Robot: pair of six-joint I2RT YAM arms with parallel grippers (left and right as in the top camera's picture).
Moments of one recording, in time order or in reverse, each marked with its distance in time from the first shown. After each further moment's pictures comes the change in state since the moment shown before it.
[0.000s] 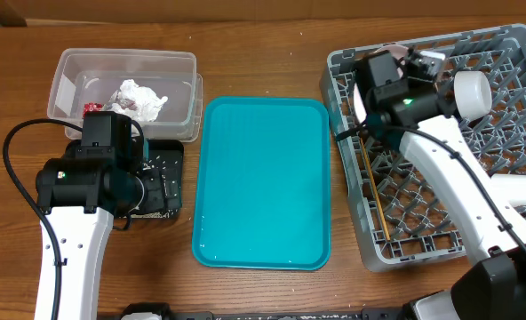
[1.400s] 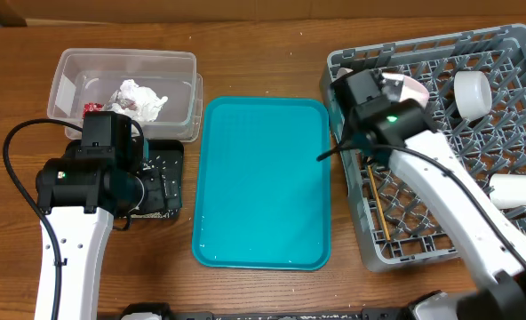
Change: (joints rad) left arm 0.000 0.000 0.000 0.000 0.000 0.000; right arm 0.103 -0.075 -0.018 -0.045 -0.408 0.039
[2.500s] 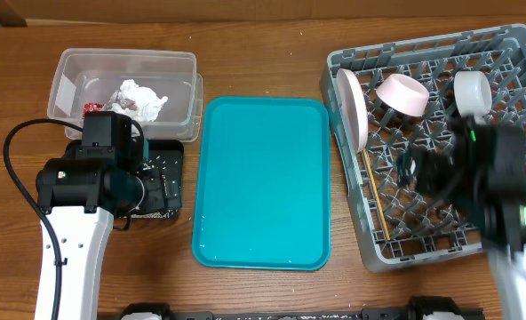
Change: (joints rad) left arm 0.000 0.000 -0.002 0.002 0.000 0.000; right arm -0.459 -0.591 -0.350 0.016 -0.541 -0.386
